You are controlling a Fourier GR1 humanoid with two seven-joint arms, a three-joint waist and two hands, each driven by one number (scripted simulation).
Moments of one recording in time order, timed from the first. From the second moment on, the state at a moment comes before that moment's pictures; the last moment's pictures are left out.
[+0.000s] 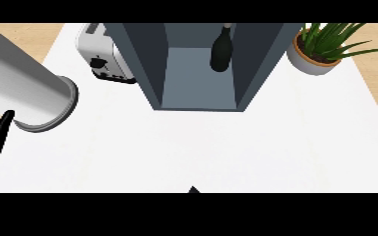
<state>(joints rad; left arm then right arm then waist) 0.34 0.76 -0.10 -2.01 0.94 0.10 -0.47 -0.29 -0.16 0.89 -2.38 0.14 -0.33 0.74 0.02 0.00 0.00</state>
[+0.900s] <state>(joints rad) 0.27 0.69 -0.12 -1.97 0.91 0.11 -0.42 -0.99 -0.02 0.65 -1.81 -0.17 -0.53 0.68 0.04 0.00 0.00</state>
